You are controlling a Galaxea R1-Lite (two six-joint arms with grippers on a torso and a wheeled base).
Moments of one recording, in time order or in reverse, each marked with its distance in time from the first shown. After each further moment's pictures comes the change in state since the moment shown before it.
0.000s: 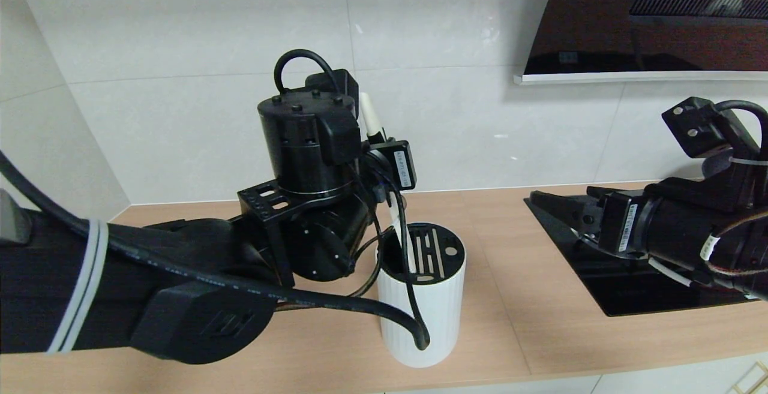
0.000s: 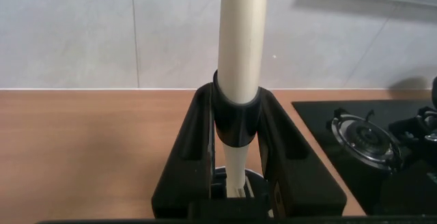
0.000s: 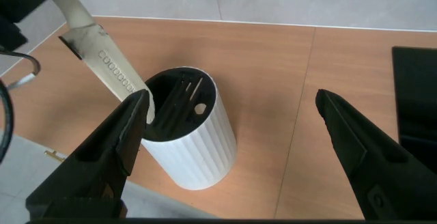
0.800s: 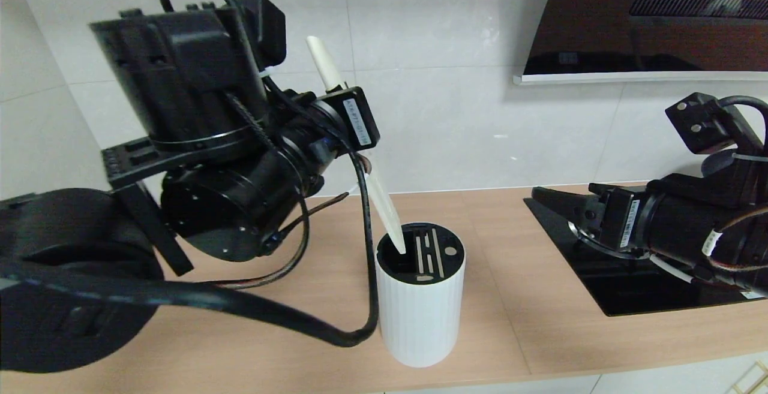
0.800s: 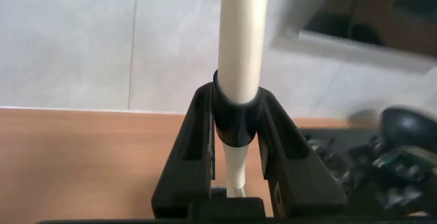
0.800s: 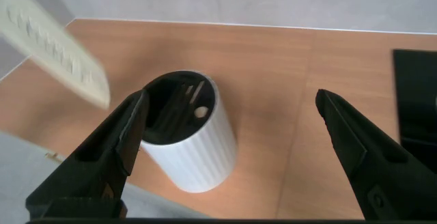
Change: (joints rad) left arm 0.019 -0.162 -0.004 0.080 -0.039 -0.027; right arm -0.002 -0.002 -0.007 -0.001 -0.001 0.000
